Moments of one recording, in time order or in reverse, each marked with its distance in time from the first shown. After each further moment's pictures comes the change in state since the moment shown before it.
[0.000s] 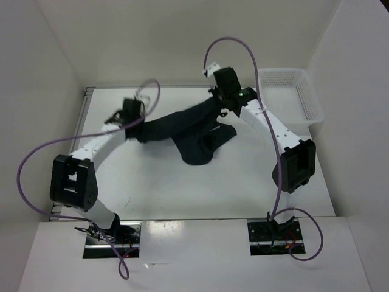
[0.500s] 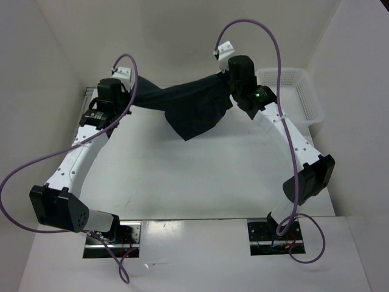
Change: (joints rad) left arm 0.073 -0.176 0.333 -0.031 -0.043 -0.004; right arm -0.002 -0.131 0.104 0.160 0.126 -0.038
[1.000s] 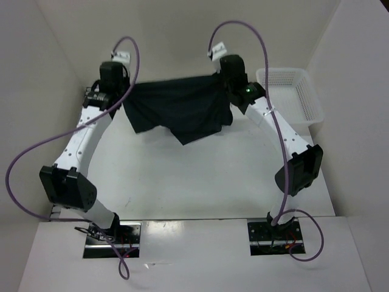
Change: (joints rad) left arm 0.010 0.138 0.116 -0.082 -0.046 0.001; right arm 0.004 0.066 -0.064 -0.057 0.010 -0.060
